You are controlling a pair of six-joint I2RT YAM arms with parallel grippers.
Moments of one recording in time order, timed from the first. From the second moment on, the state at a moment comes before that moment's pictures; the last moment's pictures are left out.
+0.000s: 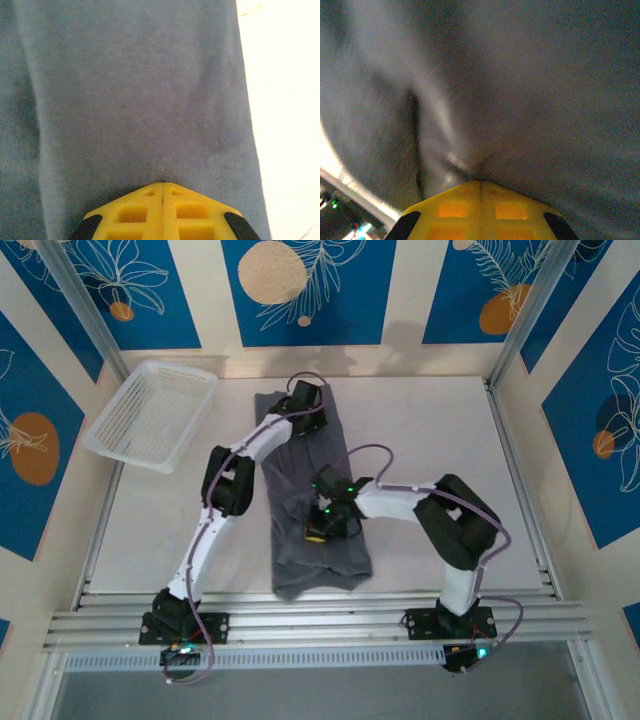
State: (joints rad) left arm -0.48 2.72 2.43 -0.49 0.05 -0.72; right arm 0.80 1.85 1.07 -0.39 -0.43 0.90
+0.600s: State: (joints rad) left arm -0.46 1.70 1.53 -0.37 0.08 -0.60; right arm 0.70 1.17 0.63 -0.31 -0.32 0.82
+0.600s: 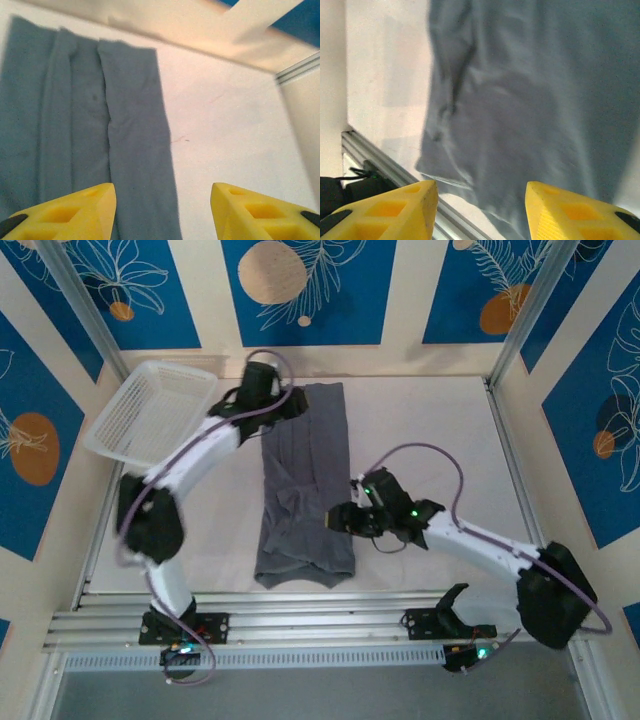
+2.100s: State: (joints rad) left arm -0.45 1.29 0.49 -0.37 0.44 -0.85; right arm 0.63 1.32 0.55 -0.26 -0.45 0.89
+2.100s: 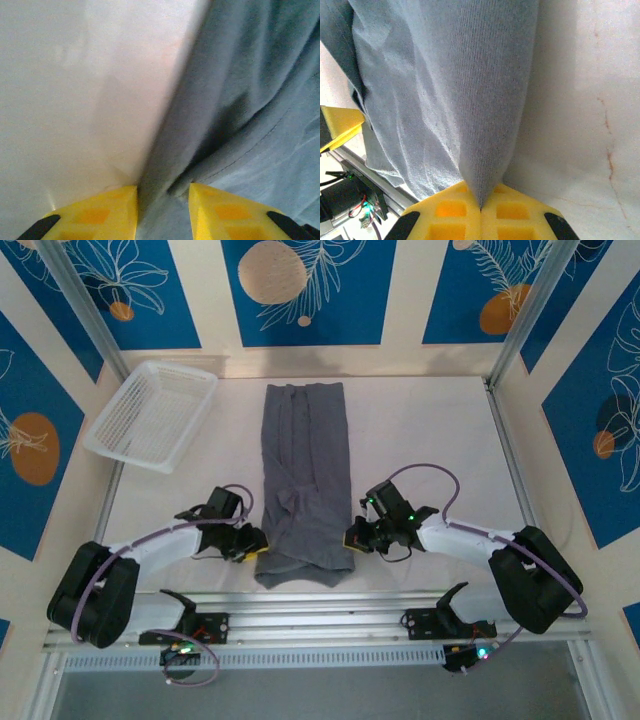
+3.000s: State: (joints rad) left arm -0.58 1.23 0.49 -0.27 0.48 -0.83; right arm 0.64 1.19 0.47 -0.31 -0.40 0.90
